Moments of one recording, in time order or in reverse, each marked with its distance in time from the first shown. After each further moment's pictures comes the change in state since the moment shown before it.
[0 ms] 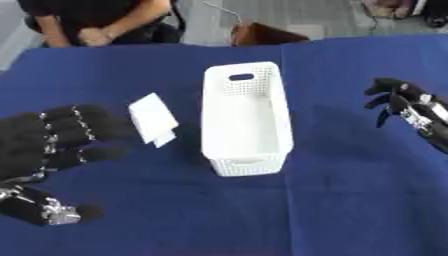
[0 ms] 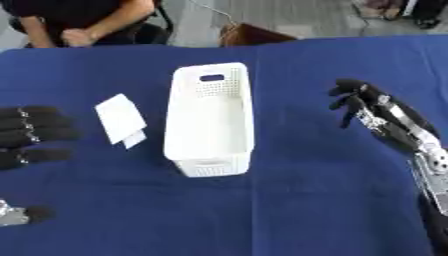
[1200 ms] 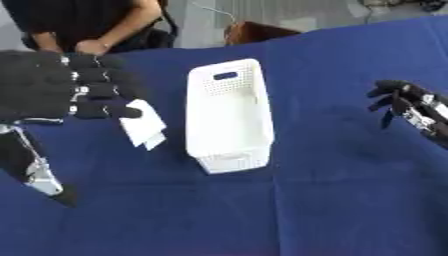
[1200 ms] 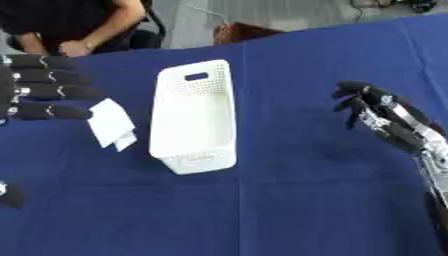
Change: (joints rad) left arm -0.235 0.246 -0.115 0.001 -0.017 0.128 -0.257; right arm 0.008 -0.019 0.024 0.017 0.010 0.002 0.030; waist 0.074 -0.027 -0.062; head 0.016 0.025
